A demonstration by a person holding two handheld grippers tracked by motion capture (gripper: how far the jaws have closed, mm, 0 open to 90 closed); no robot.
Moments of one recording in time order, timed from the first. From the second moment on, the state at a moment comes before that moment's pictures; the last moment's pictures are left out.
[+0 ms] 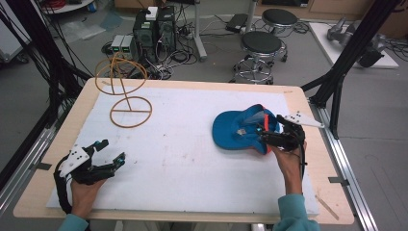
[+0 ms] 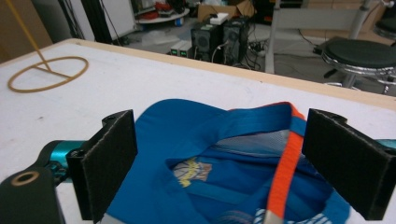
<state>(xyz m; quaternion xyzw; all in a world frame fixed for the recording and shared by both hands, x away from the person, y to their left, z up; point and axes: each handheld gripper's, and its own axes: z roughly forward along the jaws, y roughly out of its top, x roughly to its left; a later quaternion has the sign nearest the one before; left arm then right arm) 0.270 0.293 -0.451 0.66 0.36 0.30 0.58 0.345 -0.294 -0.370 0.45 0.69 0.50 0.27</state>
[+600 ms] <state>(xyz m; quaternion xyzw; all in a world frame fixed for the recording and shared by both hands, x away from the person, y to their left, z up) 0.270 0.293 -0.451 0.66 0.36 0.30 0.58 0.388 -0.308 -0.393 0.52 0.71 0.43 0.22</state>
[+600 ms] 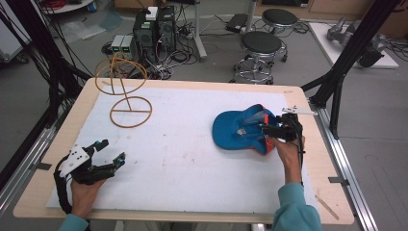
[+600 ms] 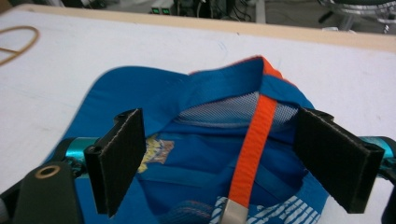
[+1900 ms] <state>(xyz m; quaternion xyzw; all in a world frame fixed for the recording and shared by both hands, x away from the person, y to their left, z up) 0.270 0.292 -0.451 0.66 0.35 0.30 0.59 0.415 -0.313 -0.428 0.56 0.72 0.37 0.16</state>
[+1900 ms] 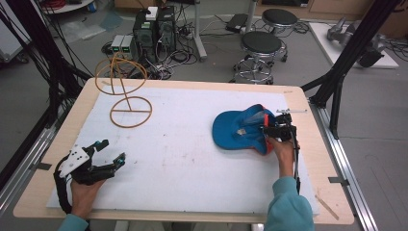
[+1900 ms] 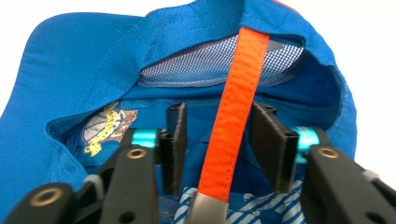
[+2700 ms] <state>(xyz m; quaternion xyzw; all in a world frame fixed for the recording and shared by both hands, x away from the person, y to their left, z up) 0.269 0.293 -0.451 0.67 0.35 0.30 0.58 0.401 -0.315 -0.406 0.55 0.71 0.40 0.17</state>
